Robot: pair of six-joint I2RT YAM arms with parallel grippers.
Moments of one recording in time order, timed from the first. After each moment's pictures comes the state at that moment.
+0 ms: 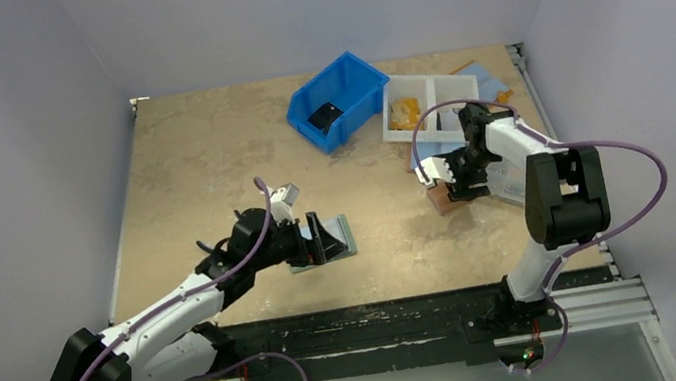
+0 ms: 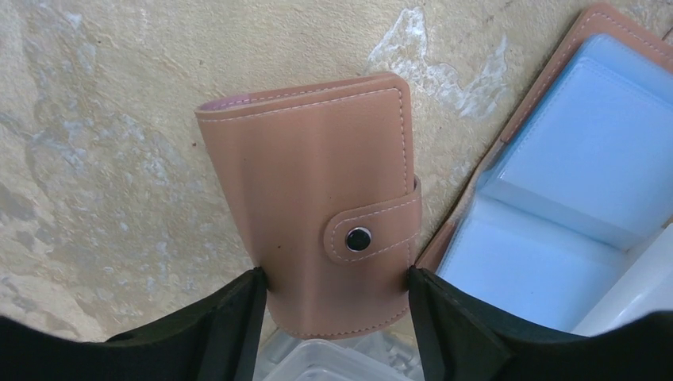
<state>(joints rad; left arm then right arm) -0.70 1.02 0.44 0.06 0.30 -0.75 0.03 1.72 1.12 -0.88 -0.26 -1.69</state>
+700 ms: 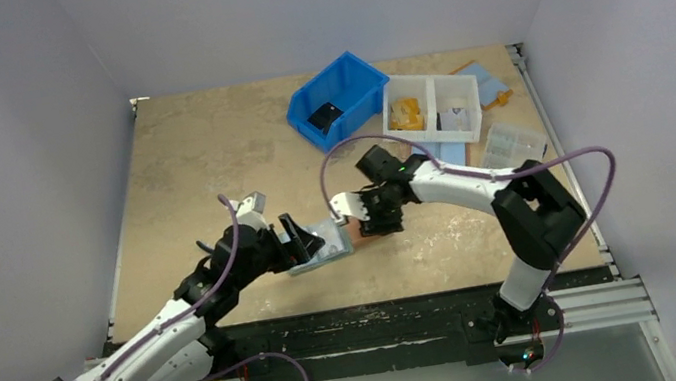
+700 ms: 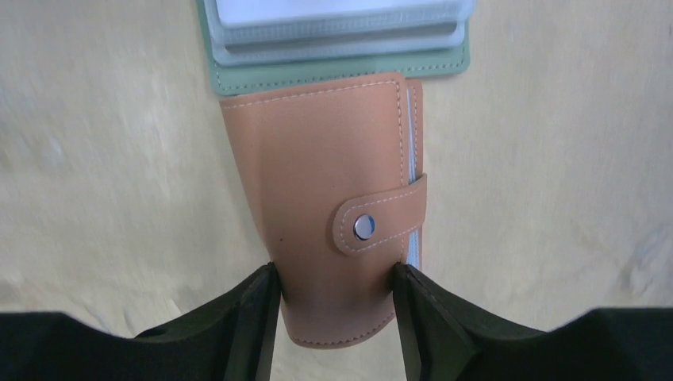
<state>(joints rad) -0.70 0.78 0.39 -0.11 0.04 -0.86 0.66 1.67 1.04 -0.60 -0.28 -1.01</state>
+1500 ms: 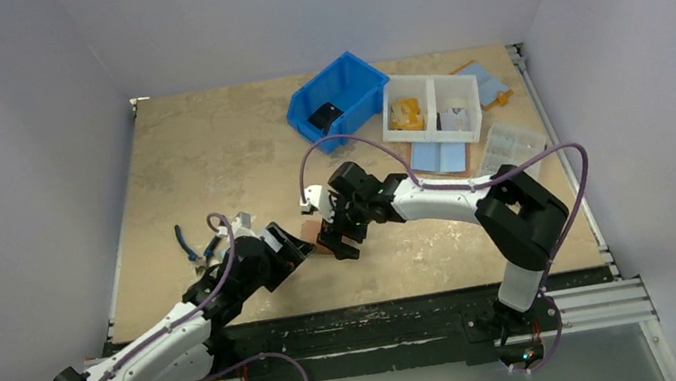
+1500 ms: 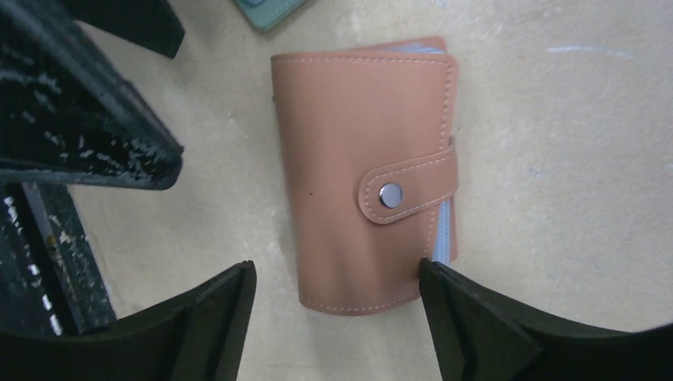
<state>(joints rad) -0.70 0.78 0.27 -0.14 -0.10 -1.19 0.86 1.76 1.09 -0.30 -0.30 -0.28</state>
